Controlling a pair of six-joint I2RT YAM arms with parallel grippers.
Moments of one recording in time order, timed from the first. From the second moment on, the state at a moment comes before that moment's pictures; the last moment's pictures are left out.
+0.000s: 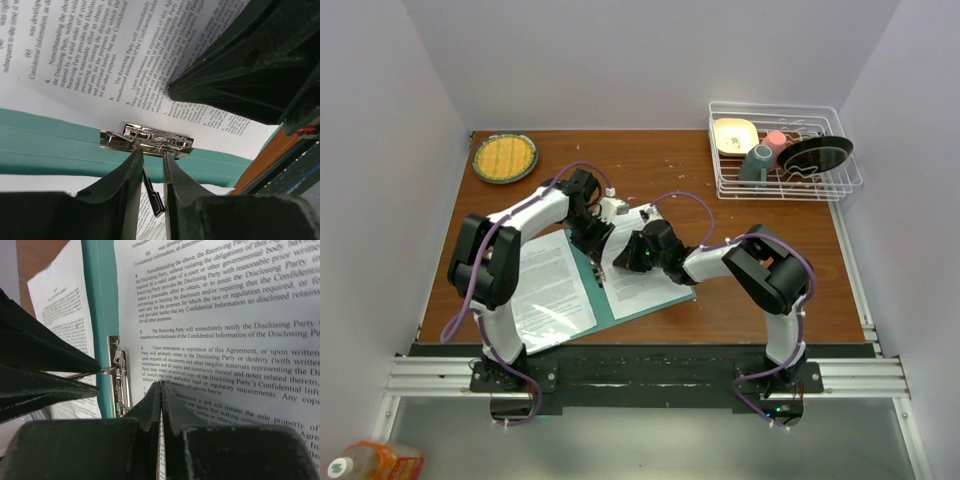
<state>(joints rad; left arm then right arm) -0.39 1.86 1.31 -0.87 0.38 0.30 0.79 1.98 0.91 0.46 -0.13 0.87</state>
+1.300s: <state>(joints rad) -0.31 1.99 1.39 -0.90 0.17 0.25 0.80 1.96 0.90 0.45 -0.10 0.90</state>
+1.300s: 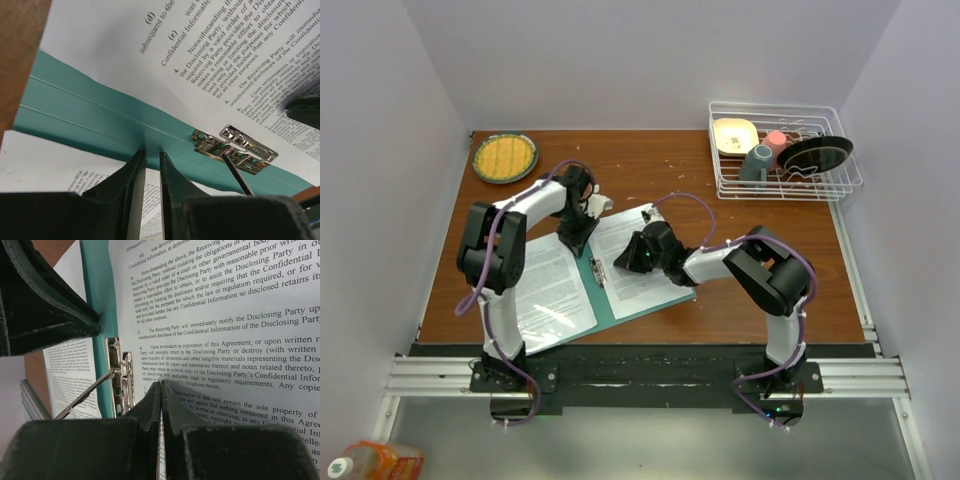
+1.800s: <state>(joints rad) -0.33 2.07 1.50 -0.94 0.14 0.26 0.80 1.94 0.87 0.45 -0.07 0.94</state>
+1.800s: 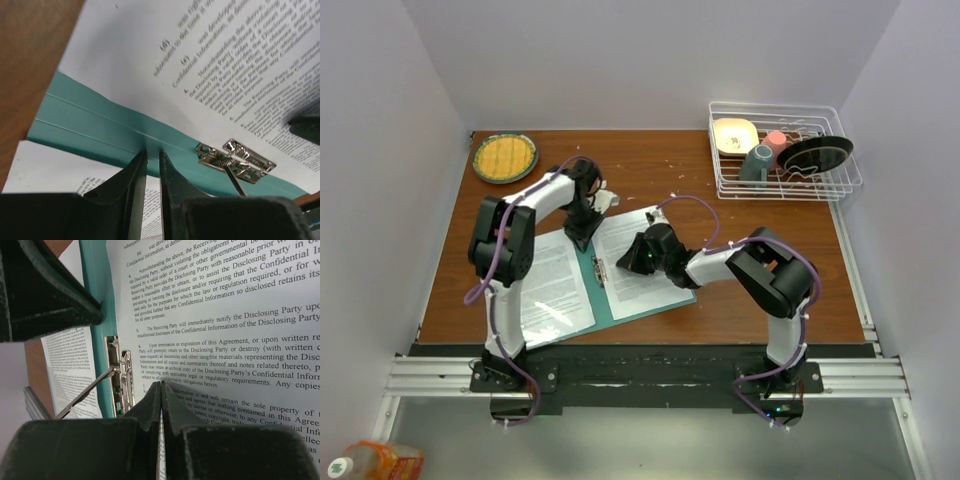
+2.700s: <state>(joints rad) -0.38 2.22 1.77 -0.91 0.15 0.26 0.80 1.94 0.90 0.37 -0.02 1.00</state>
